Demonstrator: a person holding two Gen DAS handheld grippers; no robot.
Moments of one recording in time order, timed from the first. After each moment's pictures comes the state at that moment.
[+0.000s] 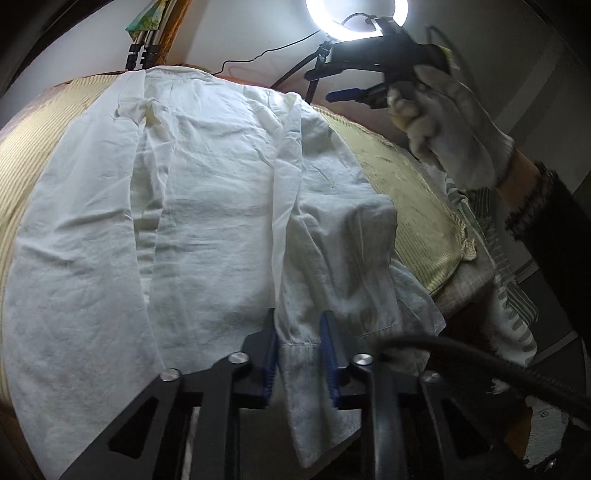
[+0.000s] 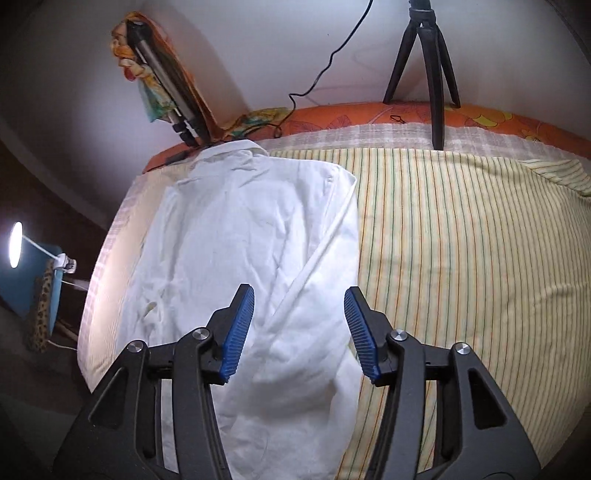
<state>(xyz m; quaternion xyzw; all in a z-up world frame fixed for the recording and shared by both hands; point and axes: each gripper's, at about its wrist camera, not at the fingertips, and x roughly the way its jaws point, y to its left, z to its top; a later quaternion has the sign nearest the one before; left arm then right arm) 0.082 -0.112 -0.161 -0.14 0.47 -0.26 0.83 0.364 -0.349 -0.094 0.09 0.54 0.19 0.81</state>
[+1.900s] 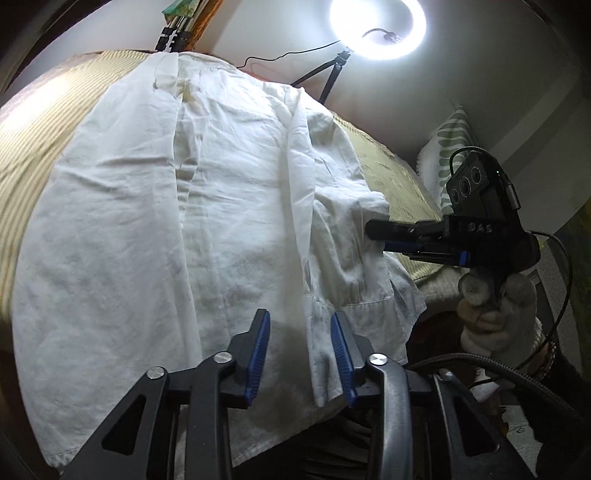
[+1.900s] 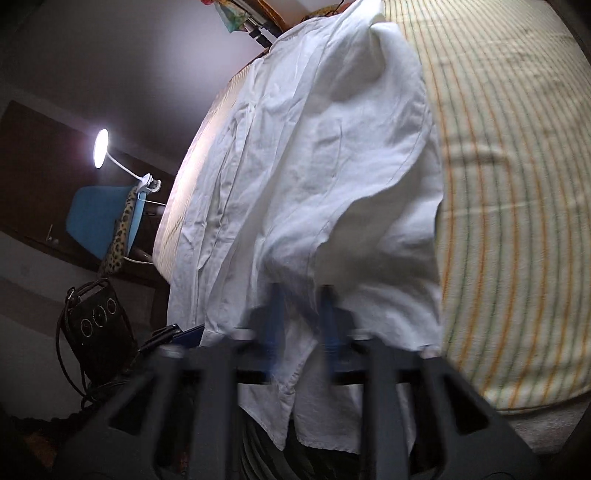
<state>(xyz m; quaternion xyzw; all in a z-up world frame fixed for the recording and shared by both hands) 0.046 -0.085 -0.159 -0.20 0.47 -0.25 0.82 0.142 -0.367 -0.153 0.20 0.58 0.34 0.71</state>
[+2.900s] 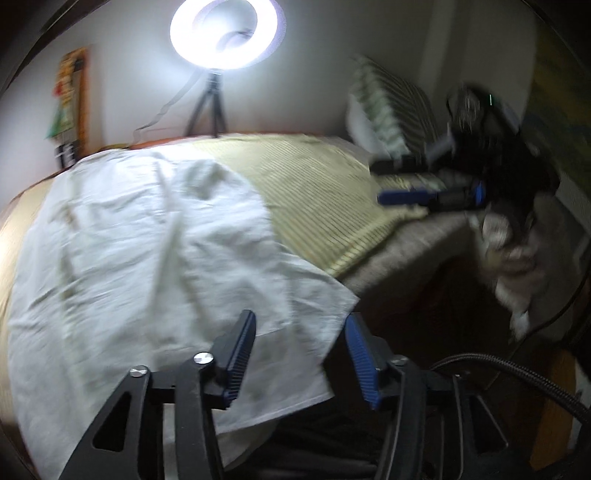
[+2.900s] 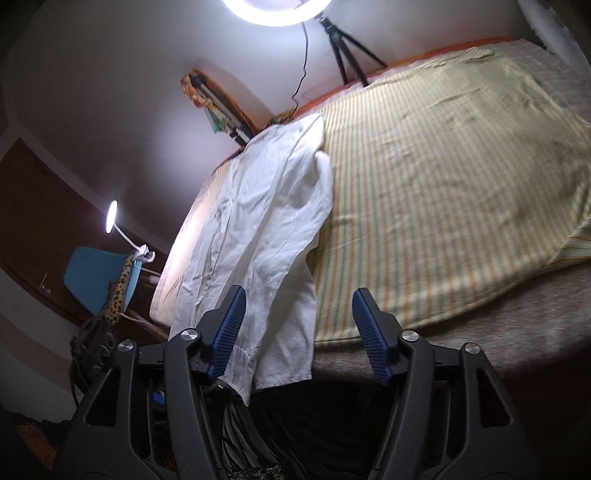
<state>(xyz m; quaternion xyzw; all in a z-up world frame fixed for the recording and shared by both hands) 0.026 -0.213 -0.120 0.02 0.38 -0.33 0.86 0.077 -0.507 -0.089 0.25 0.46 0.25 0.82</state>
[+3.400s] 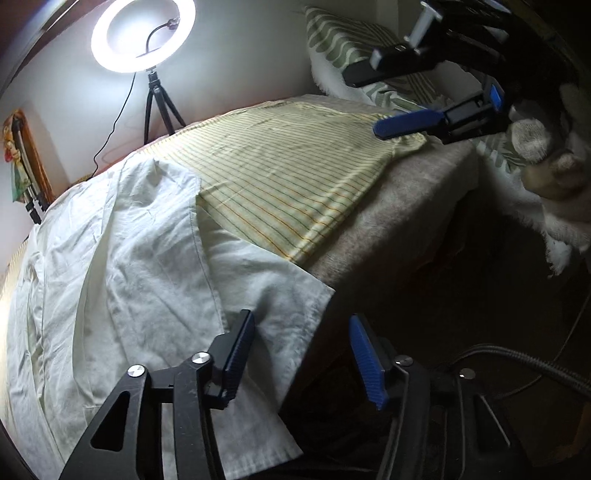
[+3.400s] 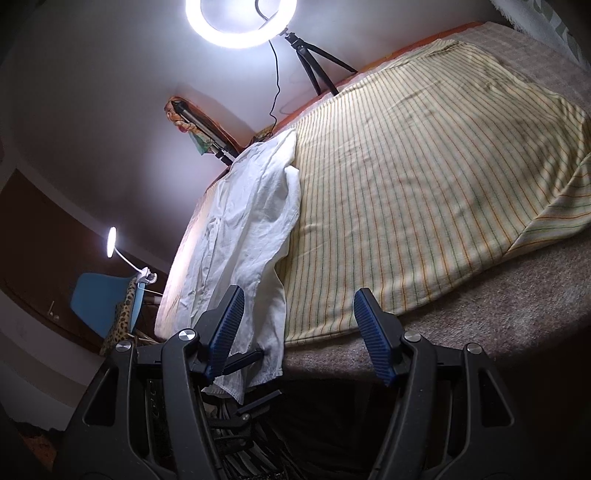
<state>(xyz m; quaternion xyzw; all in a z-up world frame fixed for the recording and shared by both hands) 0.029 -0.289 -0.154 0.15 0.39 -0.33 0.85 0.076 -0.550 -0.102 0.29 0.45 0.24 0.81</state>
